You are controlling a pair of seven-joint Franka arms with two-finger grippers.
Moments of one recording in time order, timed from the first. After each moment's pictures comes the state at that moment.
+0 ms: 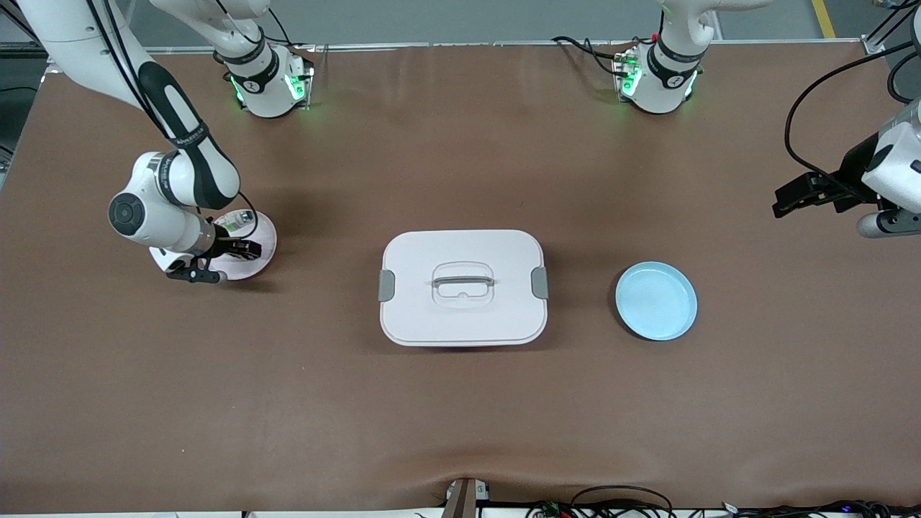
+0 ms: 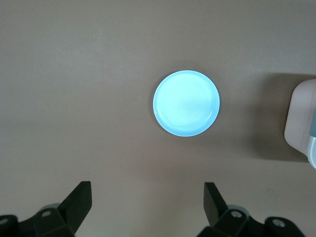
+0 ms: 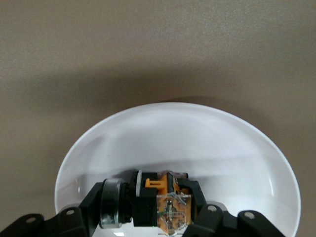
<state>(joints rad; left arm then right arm) -0.04 0.03 0.01 -1.62 -0.01 1.62 -0.11 -0.10 0.34 0.07 -2.34 0.09 2.49 0.02</state>
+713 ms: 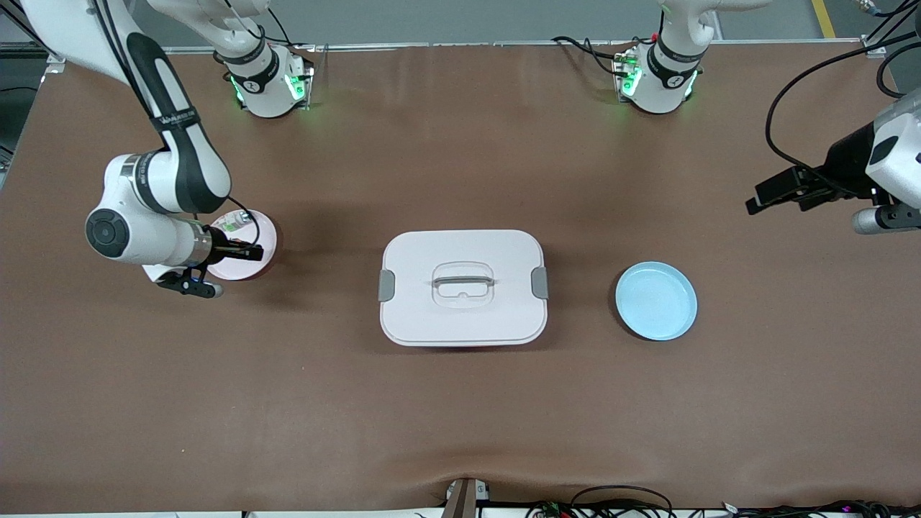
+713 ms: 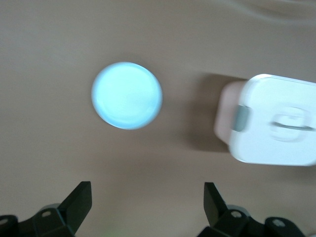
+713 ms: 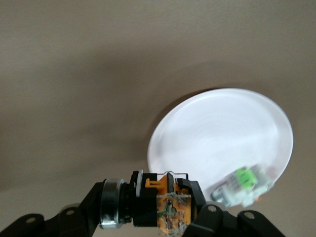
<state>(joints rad) -0.04 0.03 0.00 -1.61 -0.30 1.60 -0.19 0.03 0.27 0.08 -2.04 0.10 2.02 0.32</state>
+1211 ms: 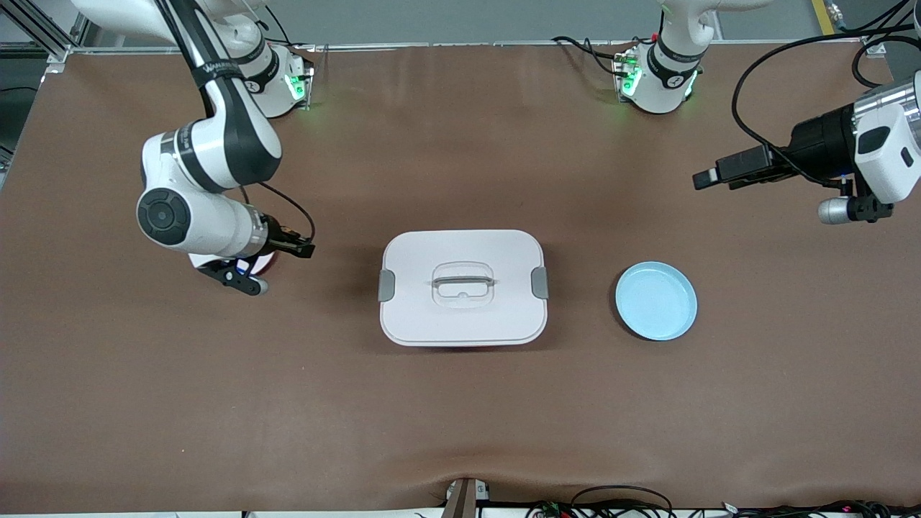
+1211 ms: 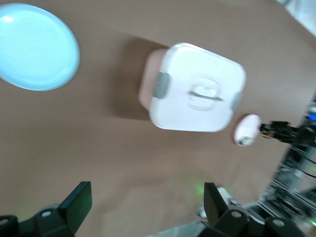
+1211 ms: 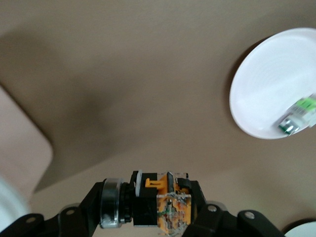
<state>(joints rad) -0.04 0.03 -0.01 -1.62 -0.64 1.55 -0.26 0.23 0.27 0.08 -1.83 0.18 1.85 0.71</state>
